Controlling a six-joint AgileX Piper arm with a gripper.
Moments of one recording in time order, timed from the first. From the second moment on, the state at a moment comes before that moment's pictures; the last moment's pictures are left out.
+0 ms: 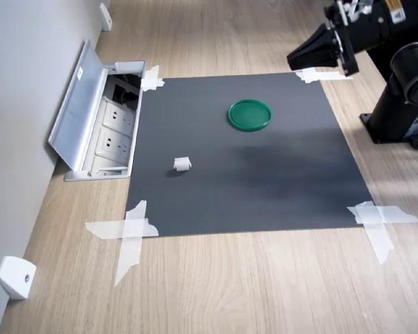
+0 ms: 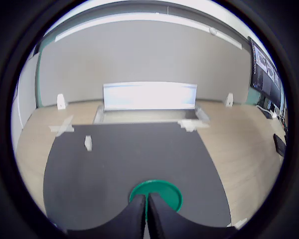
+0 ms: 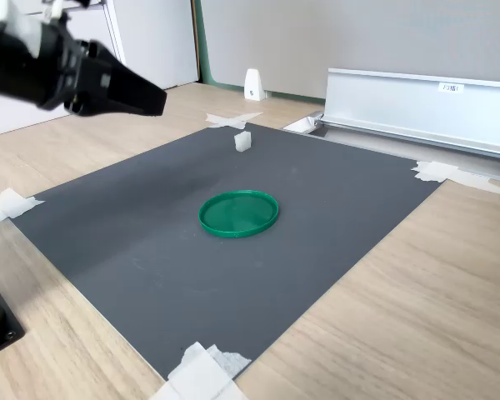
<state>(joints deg) -6.7 29.0 -17.3 -0.4 20.7 -1.6</state>
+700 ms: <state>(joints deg) -6.7 68.3 -54.3 3.7 53.6 -16.0</state>
